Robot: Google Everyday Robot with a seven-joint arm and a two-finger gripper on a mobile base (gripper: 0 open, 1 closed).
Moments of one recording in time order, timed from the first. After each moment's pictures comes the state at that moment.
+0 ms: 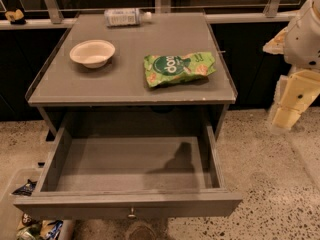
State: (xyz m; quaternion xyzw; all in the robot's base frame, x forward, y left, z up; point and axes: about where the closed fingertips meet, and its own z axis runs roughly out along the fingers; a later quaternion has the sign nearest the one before) arm 0.438 -0.217 0.976 -0.60 0.78 -0.03 0.16
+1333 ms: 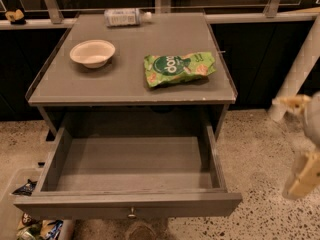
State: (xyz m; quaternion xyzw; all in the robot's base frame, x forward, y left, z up) arm 0.379 -0.241 0.894 -0.62 0.75 -0.01 0.21
